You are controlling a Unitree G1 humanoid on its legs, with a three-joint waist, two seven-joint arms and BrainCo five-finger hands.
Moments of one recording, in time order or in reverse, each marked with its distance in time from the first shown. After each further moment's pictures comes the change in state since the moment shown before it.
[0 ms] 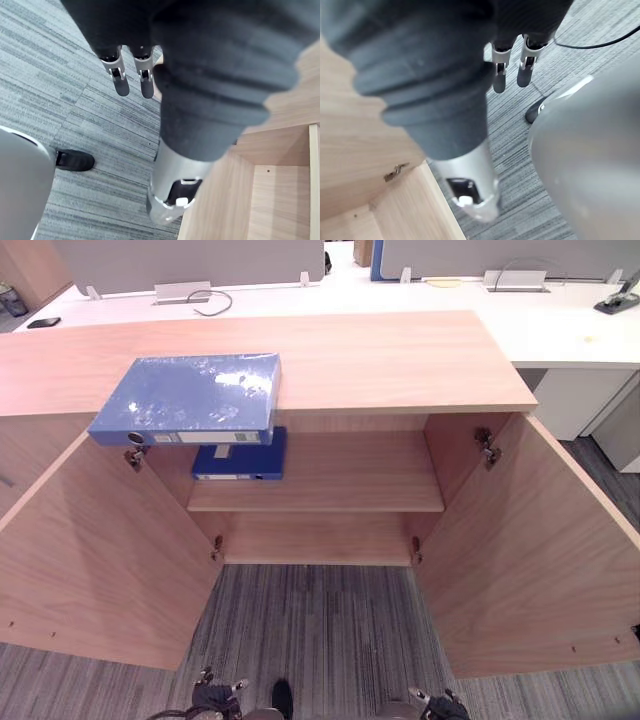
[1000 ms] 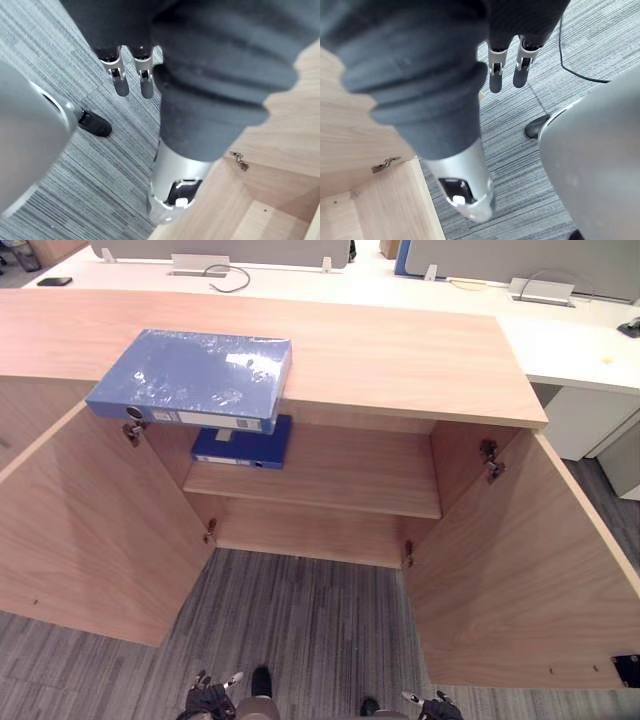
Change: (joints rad) left arm -0.002 -0.022 0.086 -0.091 -0.257 0.020 -0.098; right arm -0.014 -0.012 -0.007 0.069 -0.003 0.003 0.049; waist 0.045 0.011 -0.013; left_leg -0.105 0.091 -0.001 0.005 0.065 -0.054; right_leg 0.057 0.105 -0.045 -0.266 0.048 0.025
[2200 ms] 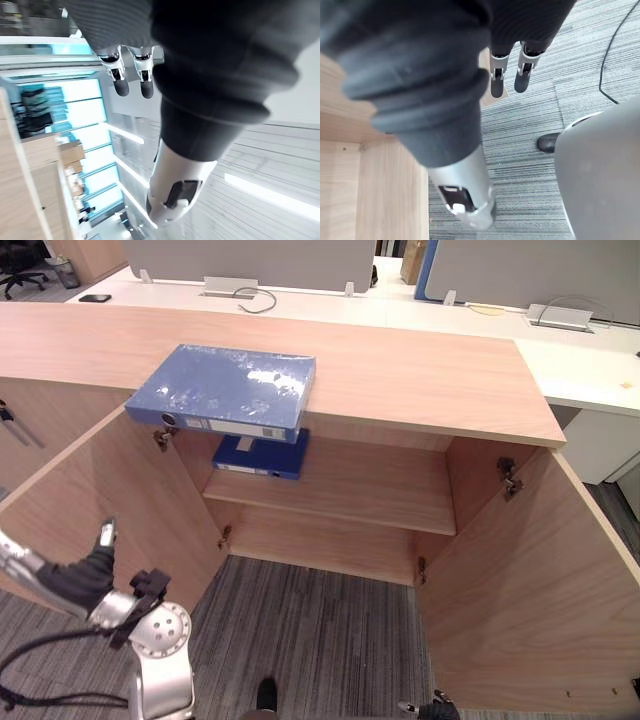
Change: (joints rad) left arm -0.023 0.012 0.088 -1.353 1.220 0.142 0.771; right arm 0.029 -0.013 0.174 -0.021 -0.114 -0.003 -0.087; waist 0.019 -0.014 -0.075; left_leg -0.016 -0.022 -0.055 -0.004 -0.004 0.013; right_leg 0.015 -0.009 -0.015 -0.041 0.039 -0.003
